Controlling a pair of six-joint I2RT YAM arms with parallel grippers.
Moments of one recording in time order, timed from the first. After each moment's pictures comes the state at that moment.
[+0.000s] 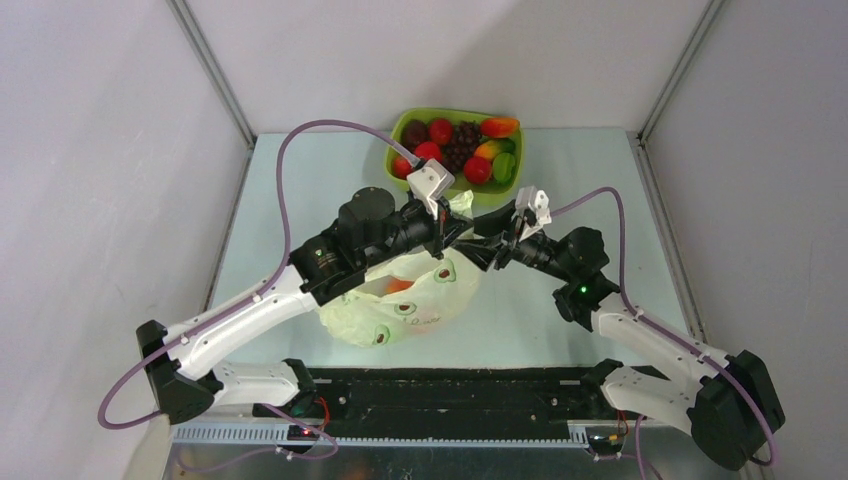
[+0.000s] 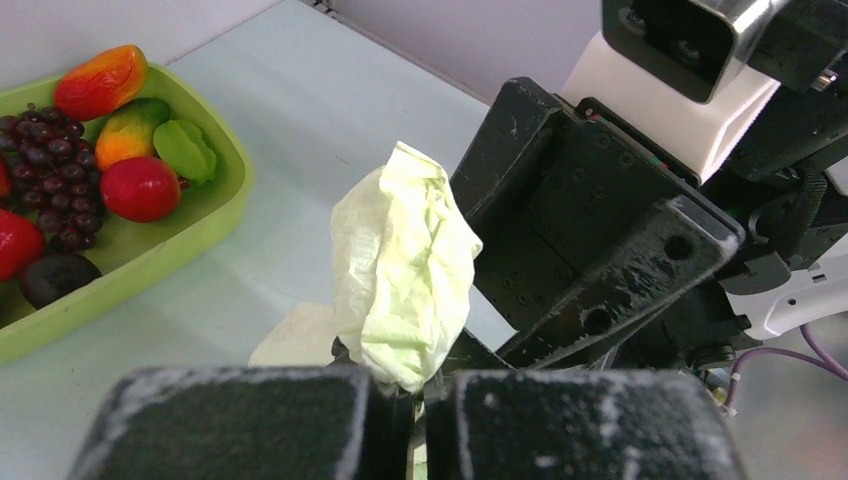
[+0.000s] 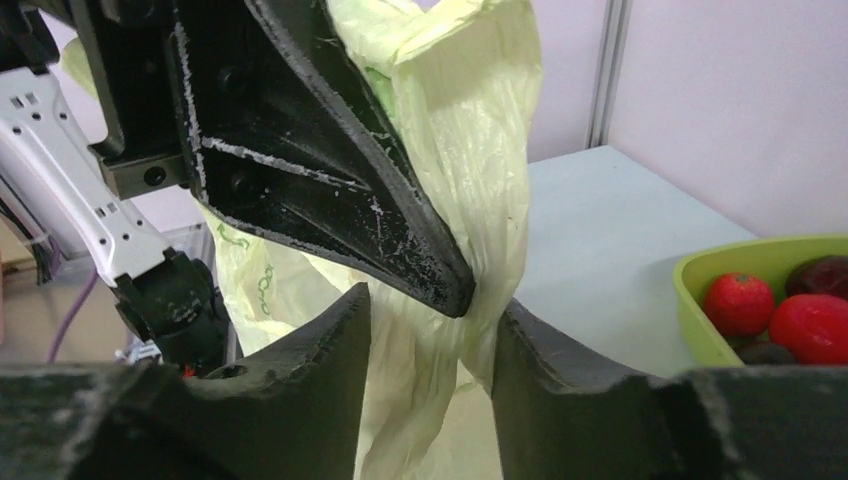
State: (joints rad) left arm -0.95 1.19 1.21 -0.15 0.06 -0.16; right arm 0.62 1.03 0.62 0.73 -0.60 0.22
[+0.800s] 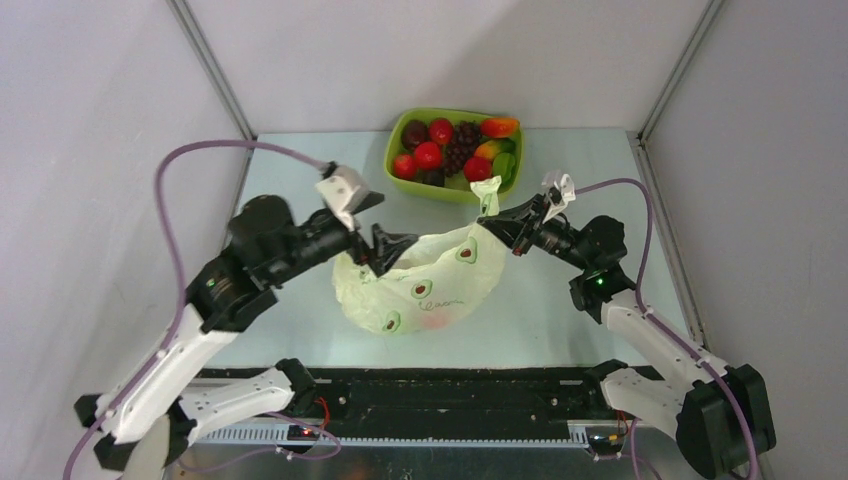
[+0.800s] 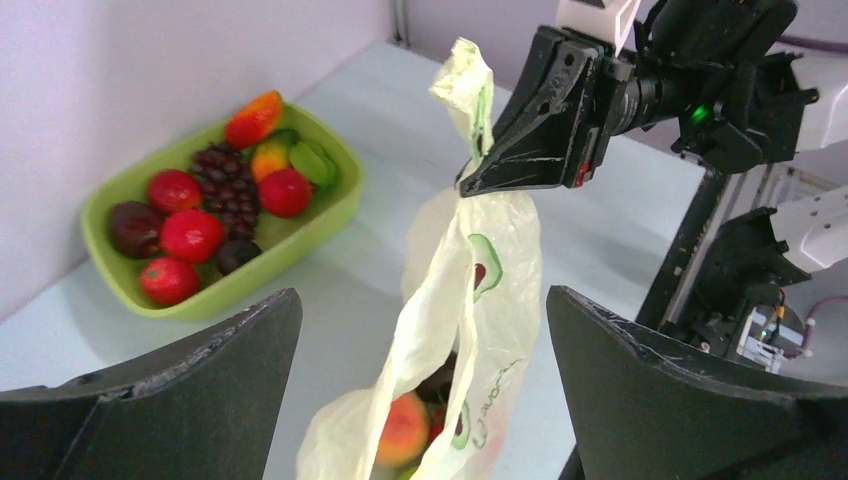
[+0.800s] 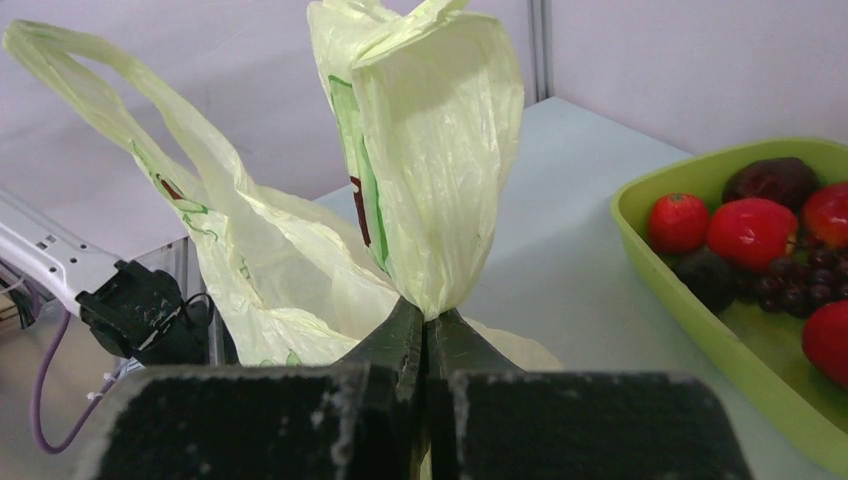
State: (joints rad) left arm -0.80 0.89 1.31 -0.51 0.13 0.04; right arm 0.40 1.02 0.62 0.67 -0.68 0.35
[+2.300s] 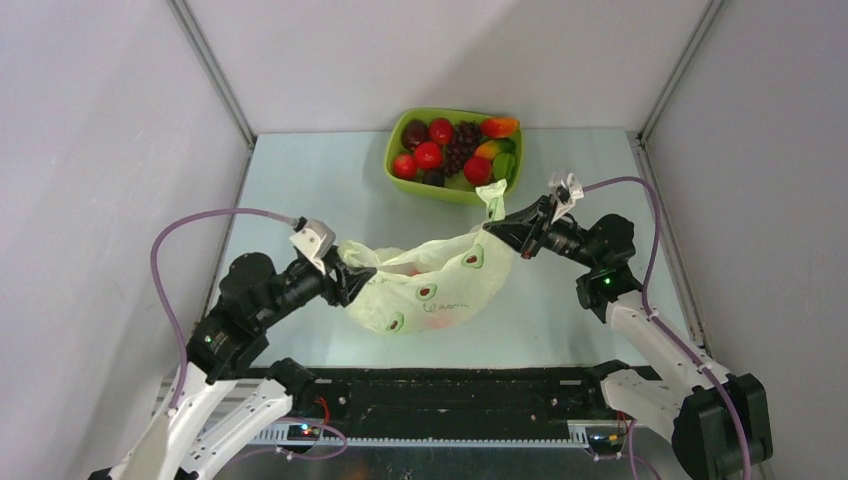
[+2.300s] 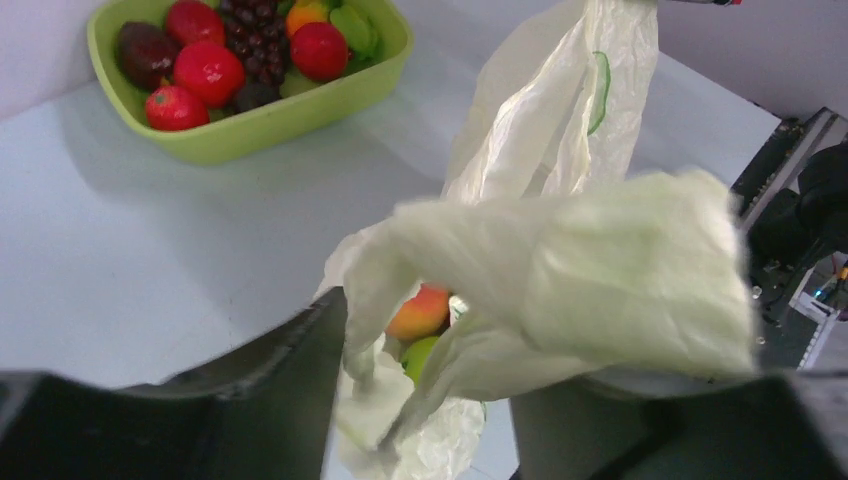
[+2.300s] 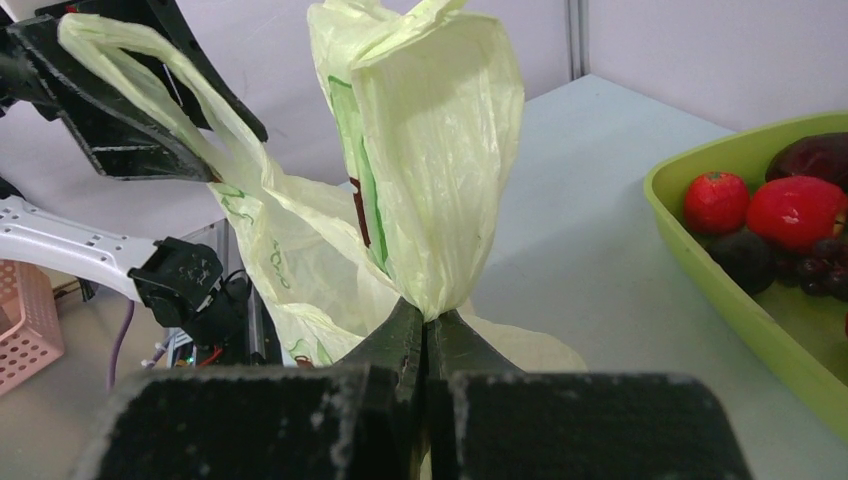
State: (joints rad) left arm -0.56 0.51 0.84 -0.52 0.22 -0.03; right arm 0.33 1.00 0.62 0.65 -0.82 0.41
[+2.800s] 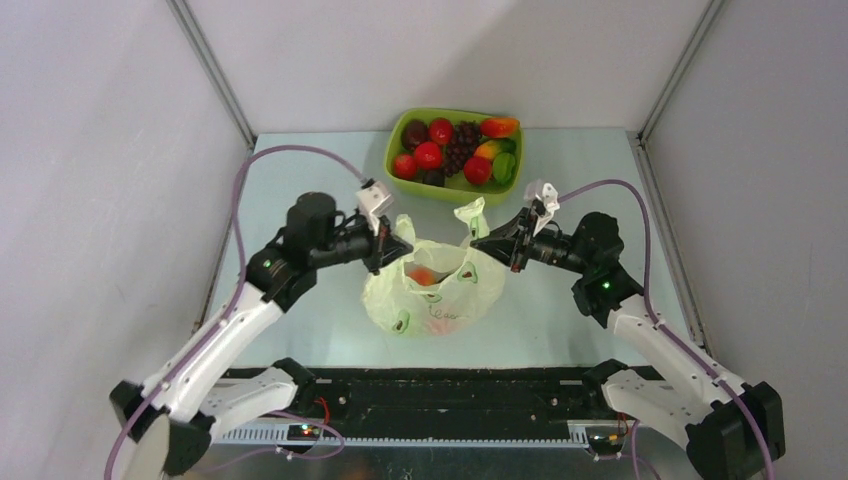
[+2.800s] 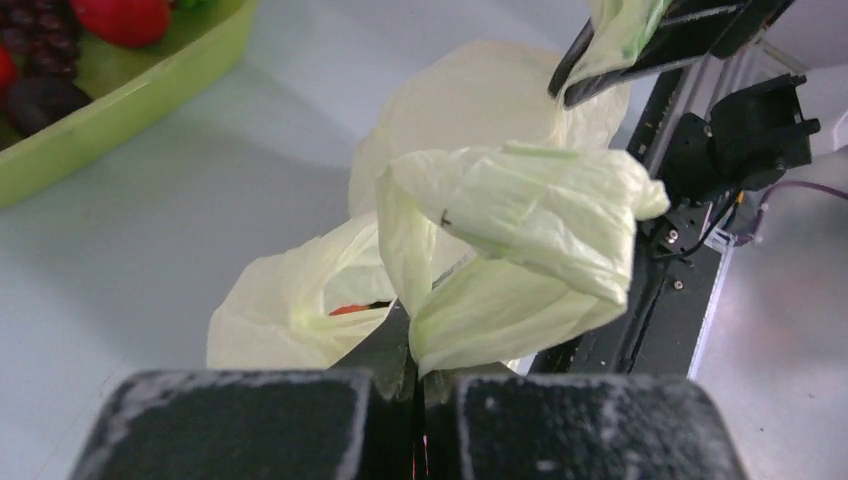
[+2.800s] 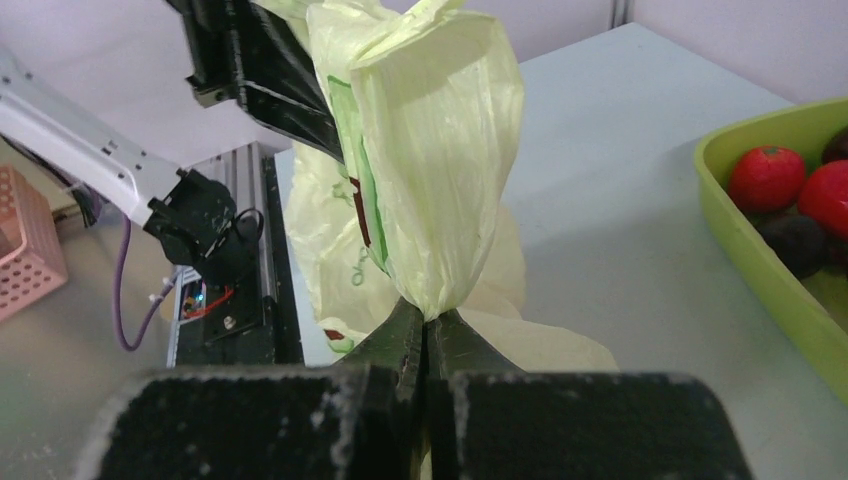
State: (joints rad) left arm -0.59 0.98 1.01 -0.41 0.48 -0.02; right arm 0.48 0.95 0.69 0.34 -0.76 0.21
